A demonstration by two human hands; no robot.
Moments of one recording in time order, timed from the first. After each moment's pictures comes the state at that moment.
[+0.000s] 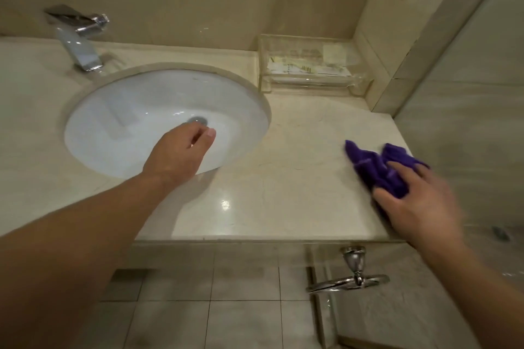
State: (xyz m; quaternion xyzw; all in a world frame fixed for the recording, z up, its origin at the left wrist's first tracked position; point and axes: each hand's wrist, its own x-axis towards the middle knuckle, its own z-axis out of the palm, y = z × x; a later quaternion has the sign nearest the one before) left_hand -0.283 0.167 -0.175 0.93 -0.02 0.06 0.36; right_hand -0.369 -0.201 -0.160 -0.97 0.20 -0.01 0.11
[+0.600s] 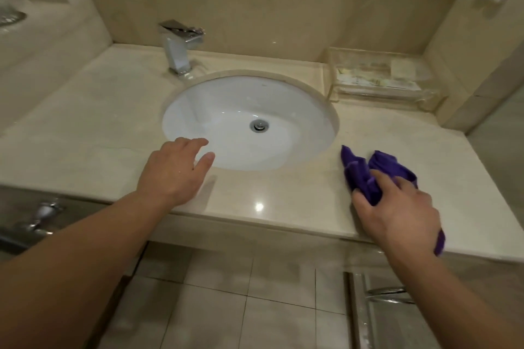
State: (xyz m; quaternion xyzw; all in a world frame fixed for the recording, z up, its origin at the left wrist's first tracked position) left_hand -0.361 0.291 -0.158 0.99 0.07 0.02 0.12; right_hand -0.380 -0.060 -0.167 -0.99 0.13 -0.03 0.07
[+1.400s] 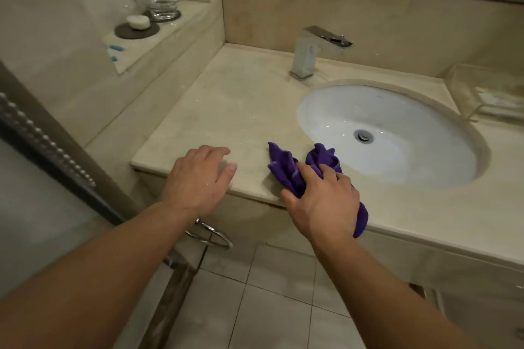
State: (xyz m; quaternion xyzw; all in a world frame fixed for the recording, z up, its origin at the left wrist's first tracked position) left_hand -0.432 0.557 -0.168 0.99 0.07 0.04 0.14; right_hand -0.409 0.338 -0.175 -0.99 -0.04 0.01 0.10
